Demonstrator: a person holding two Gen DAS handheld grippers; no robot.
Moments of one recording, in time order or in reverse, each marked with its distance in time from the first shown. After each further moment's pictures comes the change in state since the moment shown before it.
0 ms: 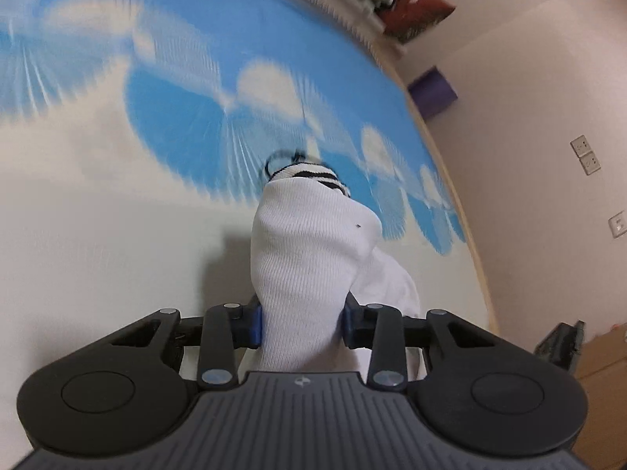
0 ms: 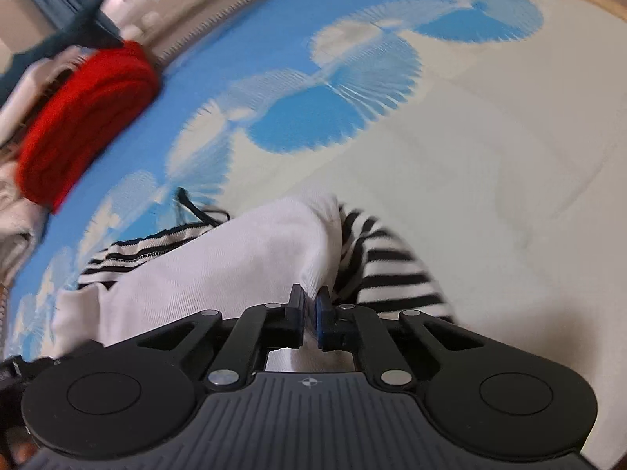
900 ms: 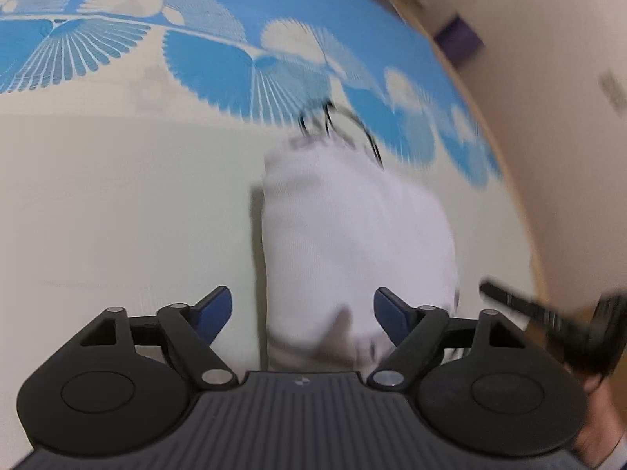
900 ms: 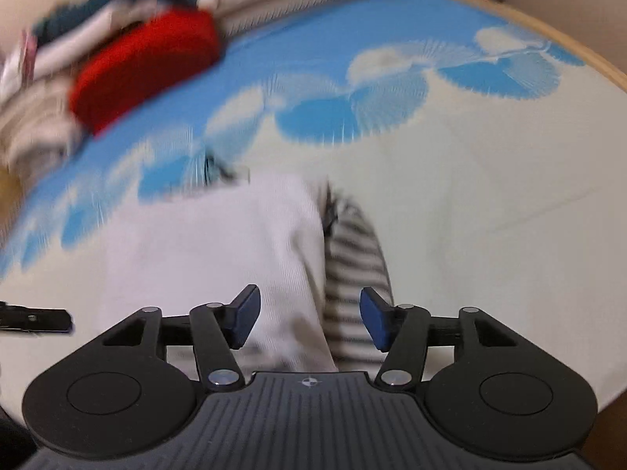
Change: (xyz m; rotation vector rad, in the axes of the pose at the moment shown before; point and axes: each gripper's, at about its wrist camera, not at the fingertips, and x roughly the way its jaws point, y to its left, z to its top) left arm -0.026 -0.020 -0.058 0.024 0.129 0.131; right arm -0.092 -0.060 -0.014 -0.266 0.007 0.057
